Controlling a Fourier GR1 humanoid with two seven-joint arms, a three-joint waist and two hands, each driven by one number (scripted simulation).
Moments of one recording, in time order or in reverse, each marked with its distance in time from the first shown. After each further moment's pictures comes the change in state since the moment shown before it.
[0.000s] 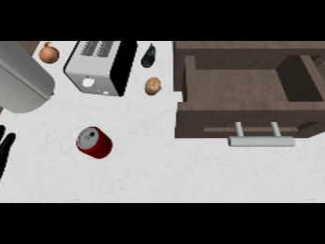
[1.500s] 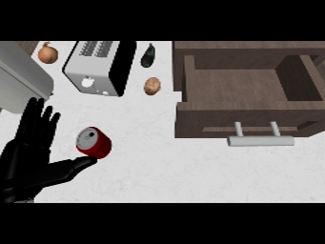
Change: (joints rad) left arm -0.177 -0.048 0.046 0.425 0.186 0.132 -0.140; right arm 0.093 0.006 -0.280 -0.037 -0.204 0.246 0.029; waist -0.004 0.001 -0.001
